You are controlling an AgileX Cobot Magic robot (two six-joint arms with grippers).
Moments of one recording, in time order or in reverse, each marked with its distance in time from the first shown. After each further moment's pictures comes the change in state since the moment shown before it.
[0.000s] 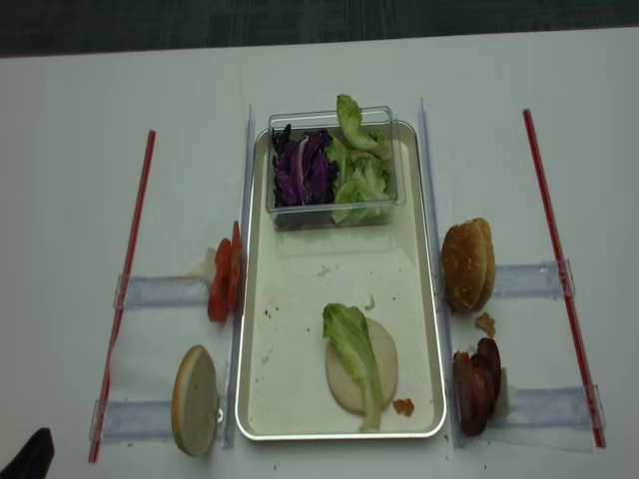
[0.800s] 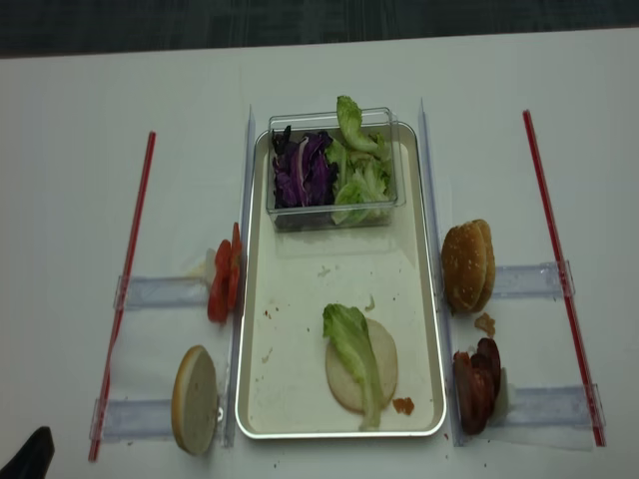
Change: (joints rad) left arm 0.000 0.000 0.000 0.000 0.000 0.000; right arm 0.000 0.264 0.000 0.000 0.000 0.007
